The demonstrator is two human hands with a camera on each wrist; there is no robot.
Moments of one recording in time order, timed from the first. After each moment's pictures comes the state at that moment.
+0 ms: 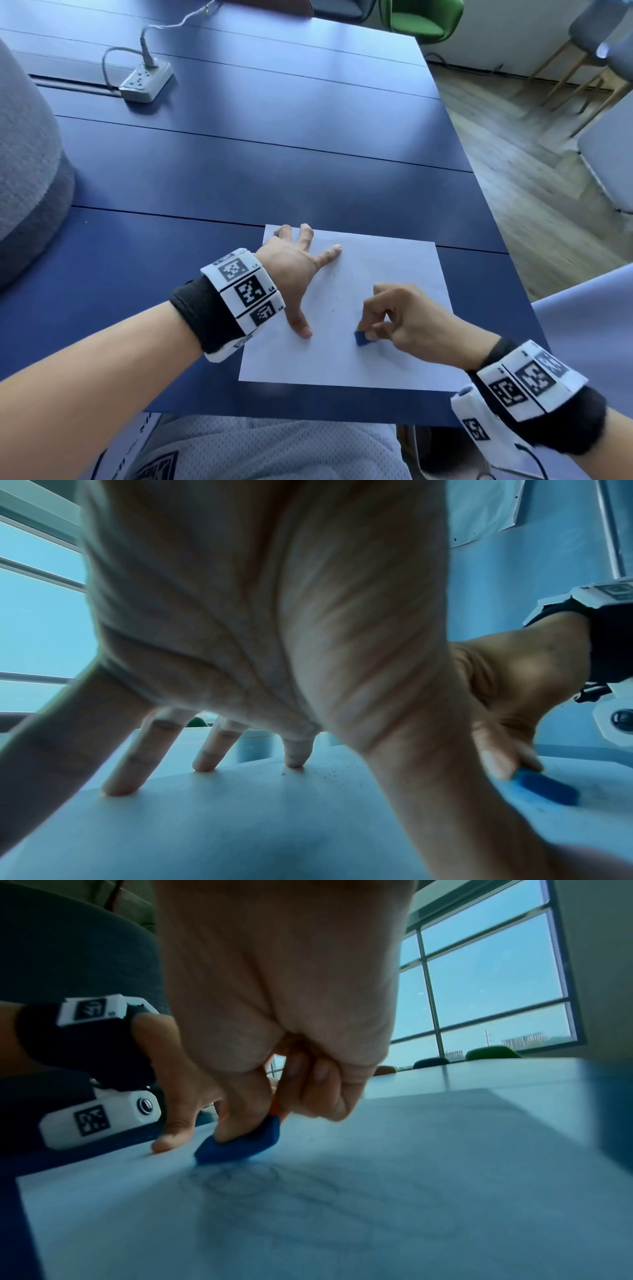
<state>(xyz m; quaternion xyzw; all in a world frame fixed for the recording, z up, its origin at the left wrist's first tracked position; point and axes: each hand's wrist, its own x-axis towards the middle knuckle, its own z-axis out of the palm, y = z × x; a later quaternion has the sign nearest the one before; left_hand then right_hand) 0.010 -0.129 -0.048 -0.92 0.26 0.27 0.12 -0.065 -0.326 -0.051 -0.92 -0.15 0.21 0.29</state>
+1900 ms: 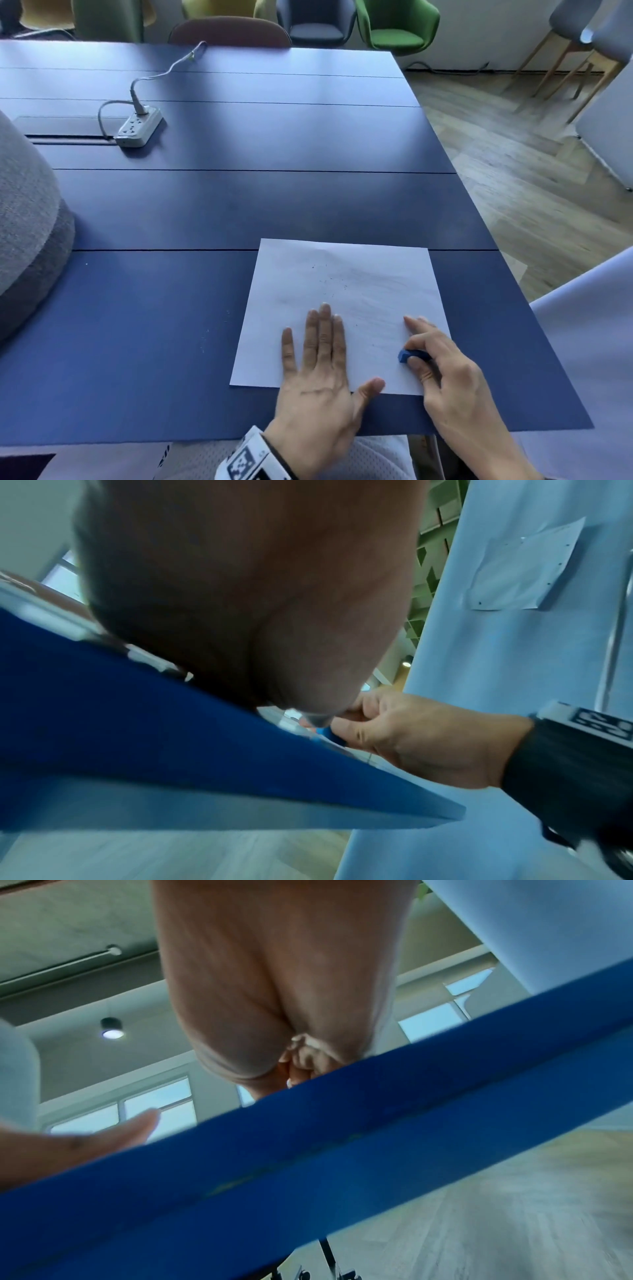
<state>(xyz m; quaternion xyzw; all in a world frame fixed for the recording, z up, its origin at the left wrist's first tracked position) -0.126 -0.163 -0.133 -0.98 0.21 0.02 -0.07 -0.153 -0.354 -0.105 -0.91 0.01 -0.08 0.41</state>
